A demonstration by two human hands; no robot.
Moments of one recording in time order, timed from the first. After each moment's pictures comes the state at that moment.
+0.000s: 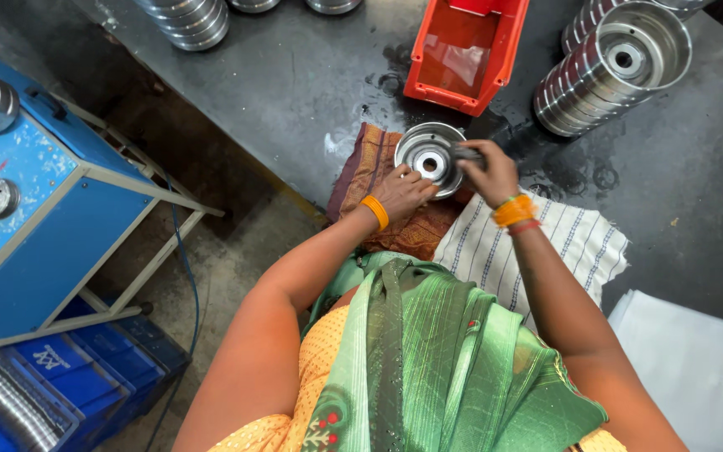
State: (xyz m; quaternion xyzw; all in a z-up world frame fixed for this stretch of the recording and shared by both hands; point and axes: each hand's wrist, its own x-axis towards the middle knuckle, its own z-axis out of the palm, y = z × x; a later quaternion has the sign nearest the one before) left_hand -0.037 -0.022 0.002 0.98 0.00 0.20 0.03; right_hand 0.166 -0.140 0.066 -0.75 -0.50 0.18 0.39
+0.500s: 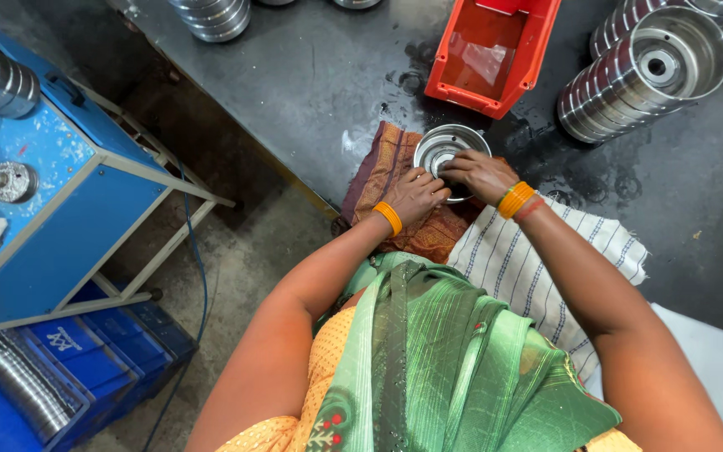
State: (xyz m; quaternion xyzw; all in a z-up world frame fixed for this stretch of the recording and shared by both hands) left_hand -0.047 -0.022 -0.005 0.97 0.06 0.23 0.06; right_hand 0.167 -0.098 0.058 -0.54 -0.84 0.06 0.05
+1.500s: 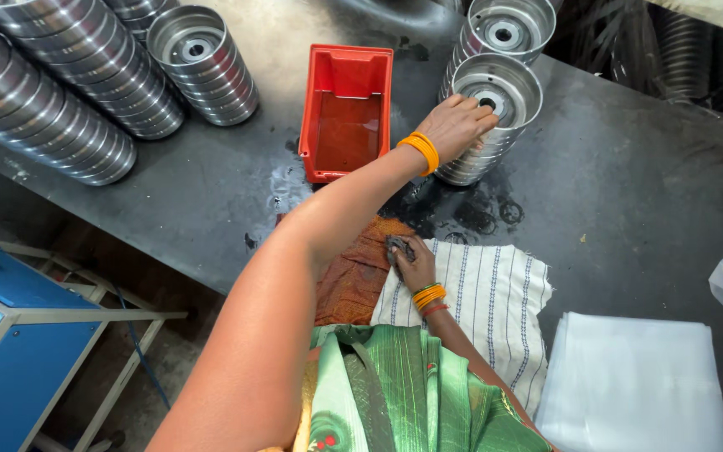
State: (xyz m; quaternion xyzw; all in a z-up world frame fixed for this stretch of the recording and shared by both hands) left_hand 0.286 0.000 0.172 0.97 -0.12 0.23 0.04; right_hand 0.155 -0.188 -0.017 -0.77 -0.35 0.11 0.53
